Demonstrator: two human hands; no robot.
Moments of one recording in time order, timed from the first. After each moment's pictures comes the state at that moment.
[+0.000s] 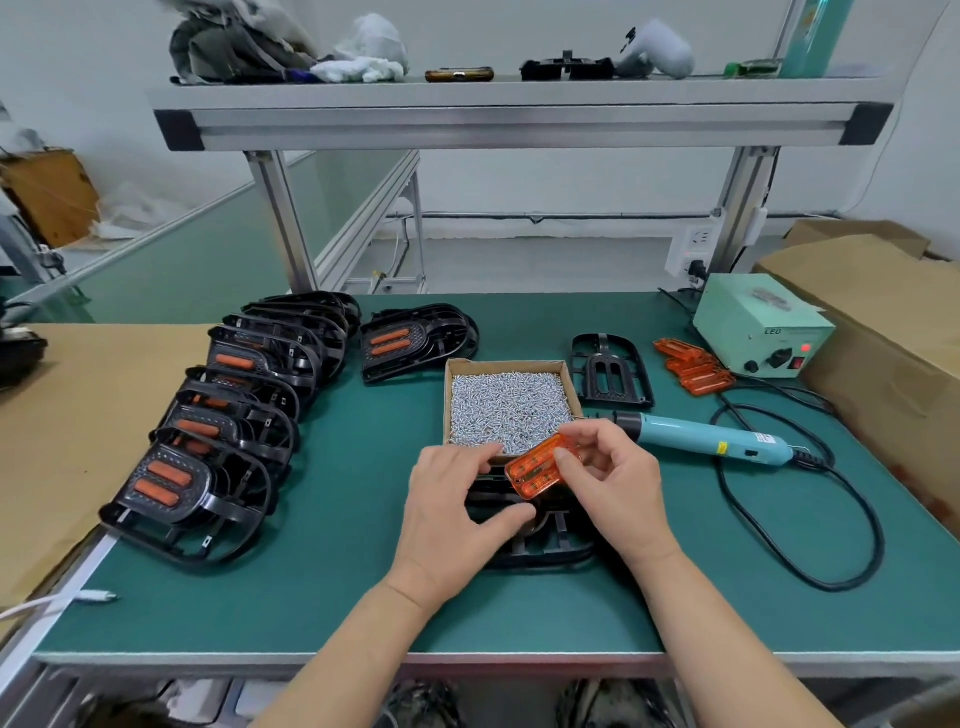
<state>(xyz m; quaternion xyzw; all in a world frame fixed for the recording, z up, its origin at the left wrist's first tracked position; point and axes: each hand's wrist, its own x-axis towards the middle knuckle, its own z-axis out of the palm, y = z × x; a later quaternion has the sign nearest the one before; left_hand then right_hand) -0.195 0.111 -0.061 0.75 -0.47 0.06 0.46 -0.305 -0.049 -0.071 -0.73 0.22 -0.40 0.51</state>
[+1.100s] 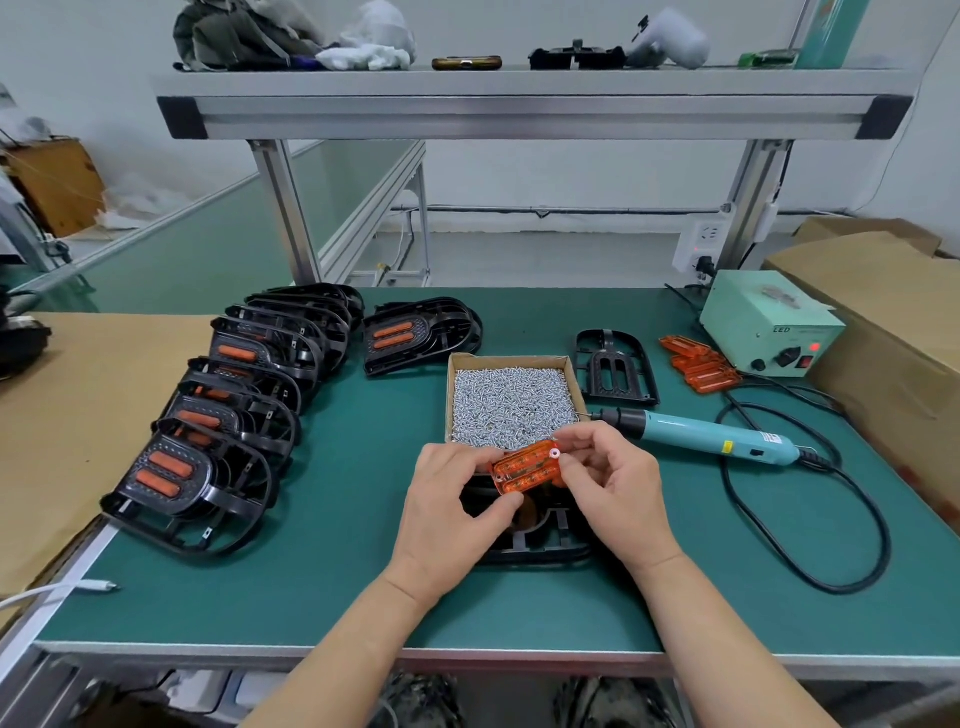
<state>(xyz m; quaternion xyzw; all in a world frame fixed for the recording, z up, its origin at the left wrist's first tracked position) -0.194 0.113 -0.063 0.74 -0.45 0.06 0.49 -0.305 -0.045 -0.074 -0.74 0.19 -0.39 0.51</state>
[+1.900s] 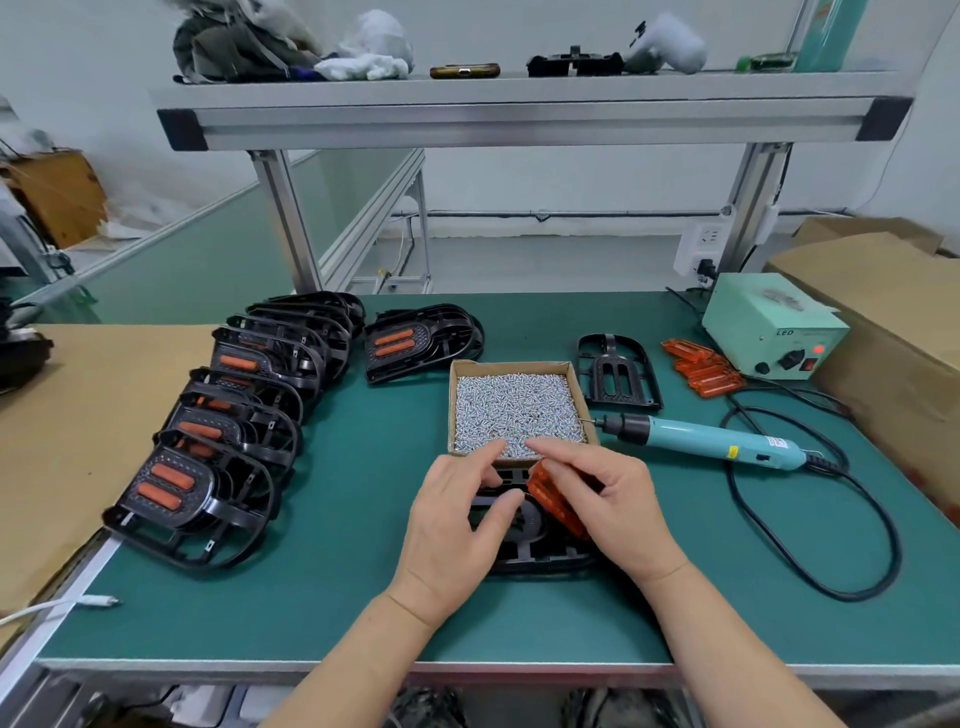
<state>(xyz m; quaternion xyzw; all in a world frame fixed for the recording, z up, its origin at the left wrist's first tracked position) -0.193 0.112 -0.072 0.71 -0.49 0.11 0.49 -0.304 -0.040 -0.067 -0.79 0.09 -0.38 0.47</state>
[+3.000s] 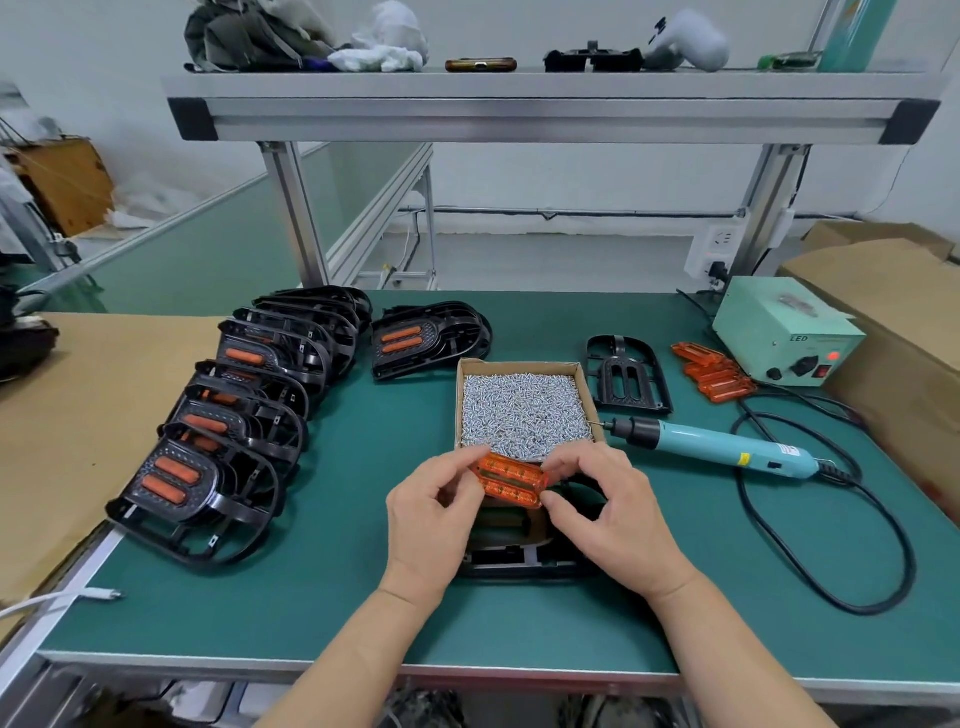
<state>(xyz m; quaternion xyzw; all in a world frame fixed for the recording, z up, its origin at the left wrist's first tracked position) -0.182 0.112 -0.070 0.69 -0.30 -0.01 0.66 -0.309 -0.035 -0.062 -0.86 0.10 -0.34 0.36</state>
